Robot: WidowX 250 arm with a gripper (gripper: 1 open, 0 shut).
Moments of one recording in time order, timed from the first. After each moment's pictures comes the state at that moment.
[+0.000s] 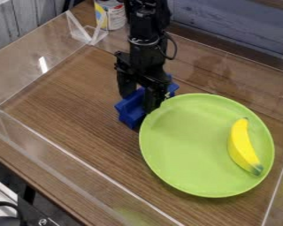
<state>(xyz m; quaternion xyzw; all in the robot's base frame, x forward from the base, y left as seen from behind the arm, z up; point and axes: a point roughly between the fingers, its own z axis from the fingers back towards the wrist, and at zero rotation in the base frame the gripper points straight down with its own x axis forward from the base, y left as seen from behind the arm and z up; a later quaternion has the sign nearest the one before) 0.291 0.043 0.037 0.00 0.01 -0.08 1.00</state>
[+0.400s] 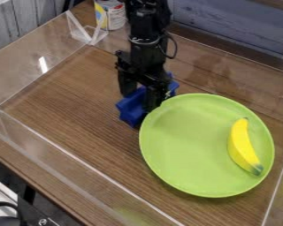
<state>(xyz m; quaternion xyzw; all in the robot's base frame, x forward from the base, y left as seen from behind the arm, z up) 0.293 0.045 0.035 0.00 0.01 -0.07 1.00</state>
